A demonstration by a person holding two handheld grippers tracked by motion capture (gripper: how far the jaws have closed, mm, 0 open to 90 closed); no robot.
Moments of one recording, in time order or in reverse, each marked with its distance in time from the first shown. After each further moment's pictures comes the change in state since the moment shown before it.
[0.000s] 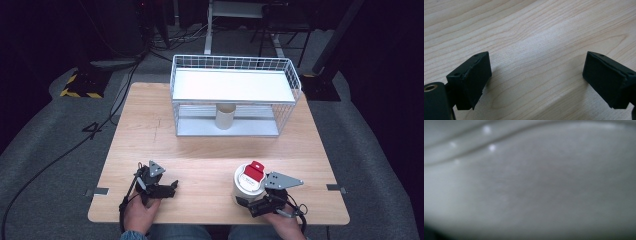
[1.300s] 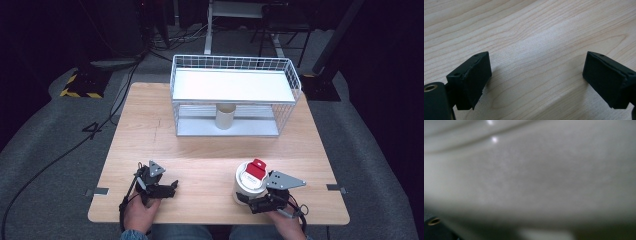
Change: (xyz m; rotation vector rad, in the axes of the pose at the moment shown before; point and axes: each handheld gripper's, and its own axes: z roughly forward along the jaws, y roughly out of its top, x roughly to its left) left arm 0.000 0.000 0.000 0.000 -0.001 0.000; right arm 0.001 0.006 -0.006 -0.031 -0.028 -0.033
